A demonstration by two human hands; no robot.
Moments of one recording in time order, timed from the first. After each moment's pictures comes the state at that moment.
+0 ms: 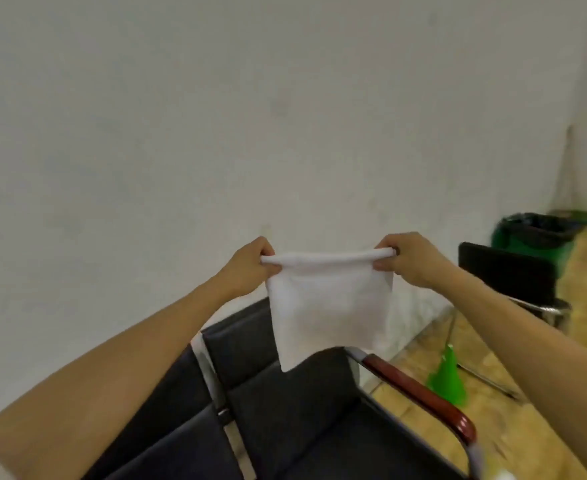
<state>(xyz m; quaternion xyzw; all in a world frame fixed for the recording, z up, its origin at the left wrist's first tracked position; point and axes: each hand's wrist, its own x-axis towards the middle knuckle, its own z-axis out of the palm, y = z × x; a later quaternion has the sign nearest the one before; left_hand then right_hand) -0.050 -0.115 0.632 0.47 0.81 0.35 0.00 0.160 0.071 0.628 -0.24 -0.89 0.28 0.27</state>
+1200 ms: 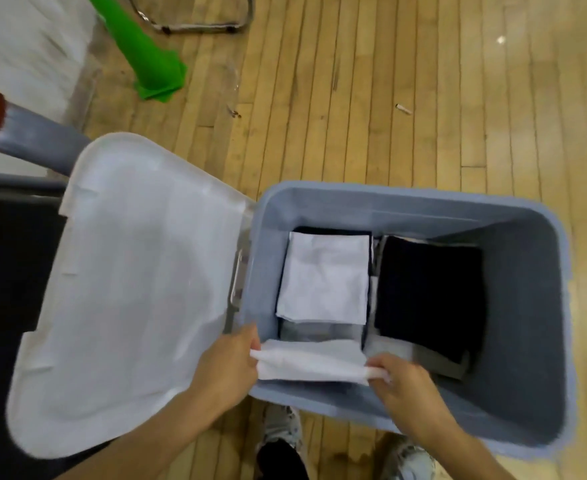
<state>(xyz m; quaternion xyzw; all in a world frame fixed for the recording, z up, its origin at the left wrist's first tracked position) 0.407 0.140 -0.253 0.60 0.70 -0.17 0.36 0.656 0.105 -0.283 -0.66 -0.52 0.54 -0.03</state>
